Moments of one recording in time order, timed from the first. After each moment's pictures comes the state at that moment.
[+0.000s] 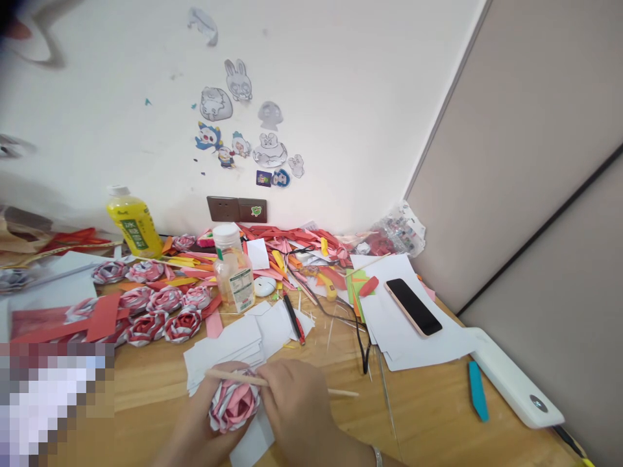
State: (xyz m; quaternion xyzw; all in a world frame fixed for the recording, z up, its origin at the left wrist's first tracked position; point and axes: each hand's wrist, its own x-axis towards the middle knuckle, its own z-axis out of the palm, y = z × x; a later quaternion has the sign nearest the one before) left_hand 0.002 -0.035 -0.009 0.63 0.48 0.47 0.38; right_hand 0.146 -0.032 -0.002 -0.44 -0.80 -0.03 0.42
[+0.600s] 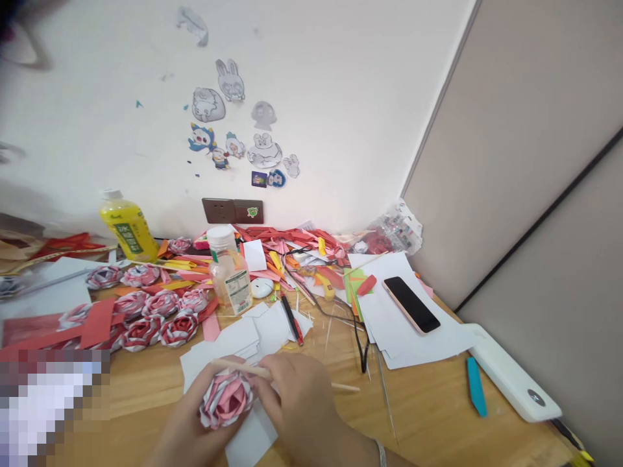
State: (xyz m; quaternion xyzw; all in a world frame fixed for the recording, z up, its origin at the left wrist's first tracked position) left_hand 0.000 -0.030 -0.001 0.63 0.47 0.48 0.40; right_hand 0.149 -0.031 0.008 -0.48 -0.79 0.01 0.39
